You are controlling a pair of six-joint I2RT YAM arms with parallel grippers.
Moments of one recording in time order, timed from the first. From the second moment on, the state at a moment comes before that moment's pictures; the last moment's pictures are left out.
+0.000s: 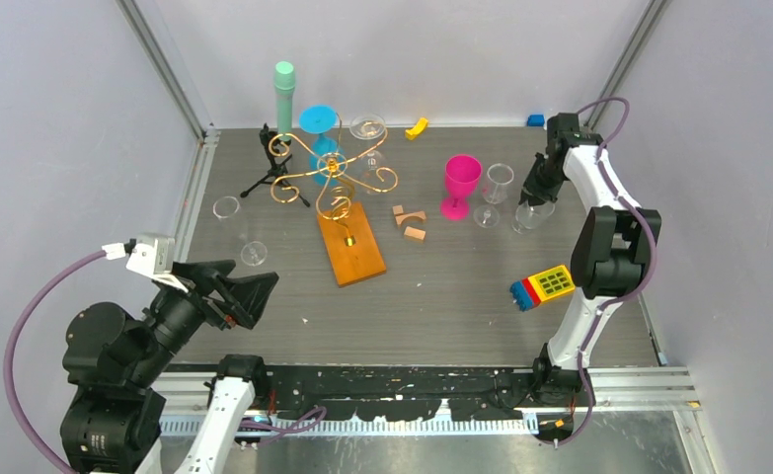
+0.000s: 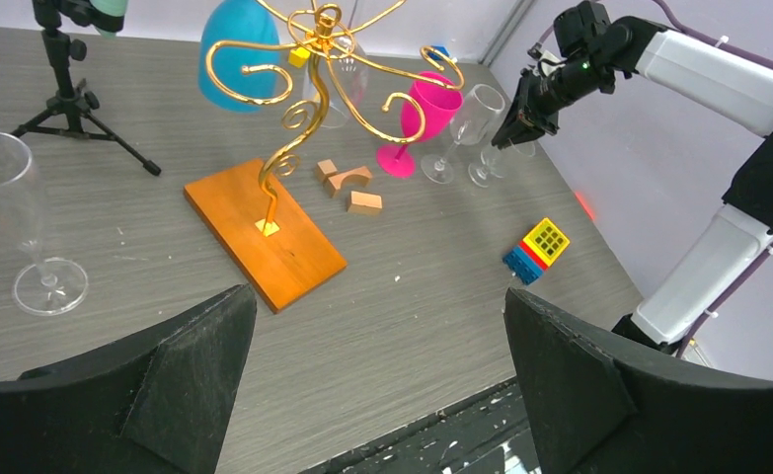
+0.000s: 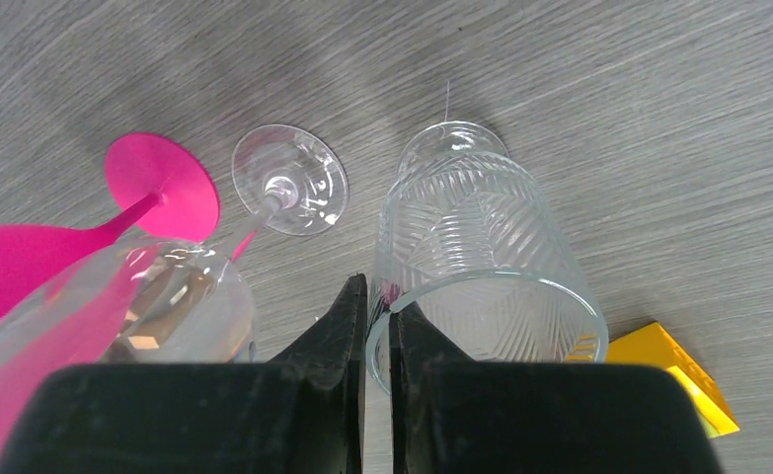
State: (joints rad) left arm -0.07 0.47 1.41 -1.04 0.41 -0.34; right arm -0.08 1.90 1.62 -0.91 -0.05 0.45
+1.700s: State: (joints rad) left arm -0.08 0.41 1.31 -0.90 0.41 -0.40; right arm 0.50 1.57 1.64 -0.22 -0.26 1.01
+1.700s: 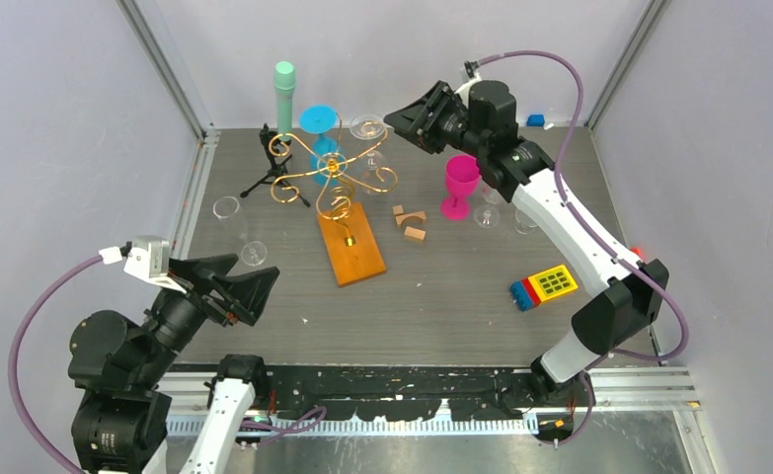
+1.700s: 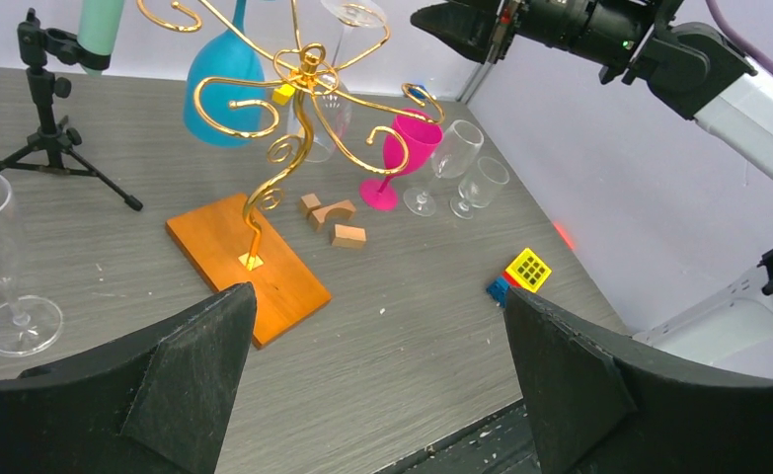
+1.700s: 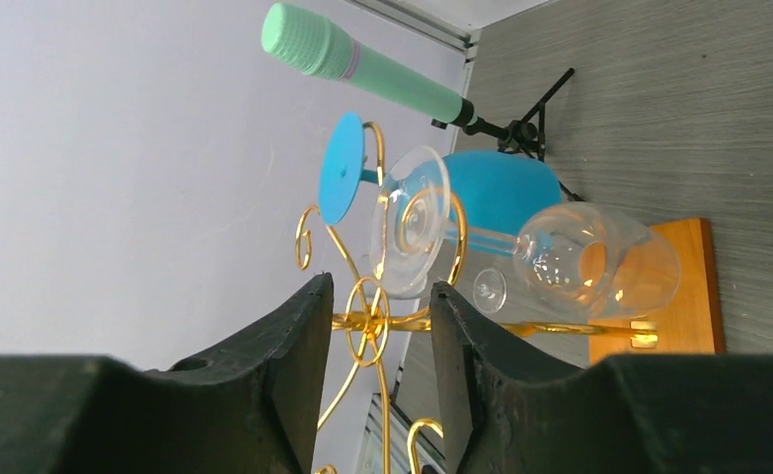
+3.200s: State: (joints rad) left arm -0.08 0.56 1.34 -0.90 0.38 -0.50; right arm 0.54 1.75 1.87 -0.39 -0.25 1.11
